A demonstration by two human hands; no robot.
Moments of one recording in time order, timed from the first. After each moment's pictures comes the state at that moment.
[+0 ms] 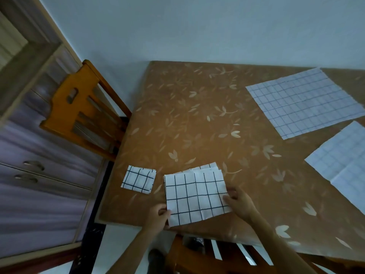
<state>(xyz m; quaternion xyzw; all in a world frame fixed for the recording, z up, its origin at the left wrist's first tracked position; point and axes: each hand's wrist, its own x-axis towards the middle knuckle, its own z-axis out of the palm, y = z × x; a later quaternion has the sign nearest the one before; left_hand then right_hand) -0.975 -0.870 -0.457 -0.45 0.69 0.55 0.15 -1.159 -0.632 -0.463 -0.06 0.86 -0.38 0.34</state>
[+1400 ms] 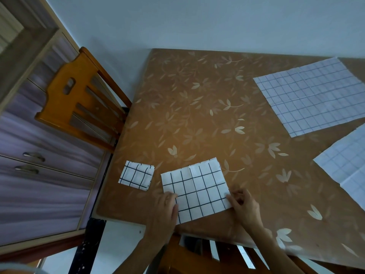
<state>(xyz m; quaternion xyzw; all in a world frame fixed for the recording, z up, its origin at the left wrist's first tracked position) -0.978 -0.843 -0.474 -0.22 0.95 0.20 -0.07 -1.149 -0.617 -0.483 -0.02 0.89 -0.39 0.25</state>
